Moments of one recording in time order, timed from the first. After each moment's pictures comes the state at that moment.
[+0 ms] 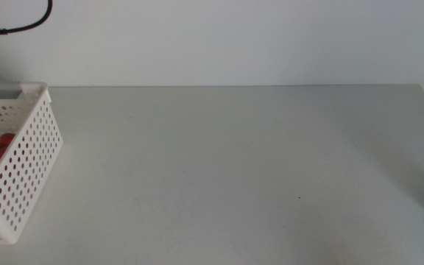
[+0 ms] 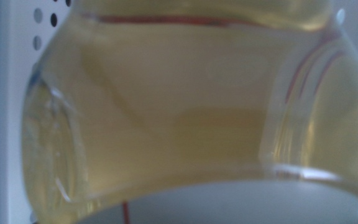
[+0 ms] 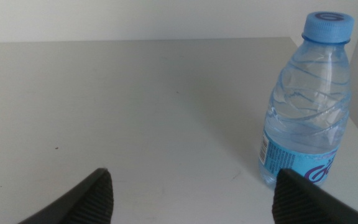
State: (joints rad) left arm 0.30 1.66 -1.52 0.00 1.23 0.22; right arm 0.00 -0.01 0.03 0.03 0.29 0.01
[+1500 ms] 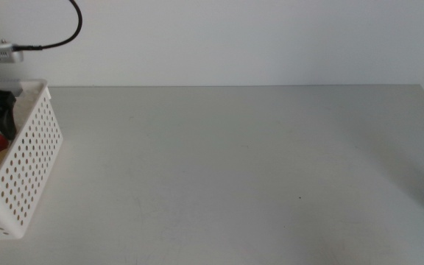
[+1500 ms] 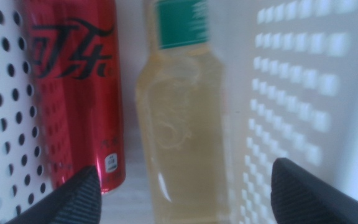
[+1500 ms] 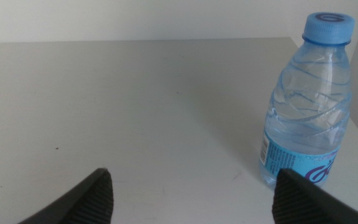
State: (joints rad) left arm 0.25 1.85 -1.60 -0.05 1.22 0.25; right arm 0.00 -0.01 0.03 0.03 0.29 0.01
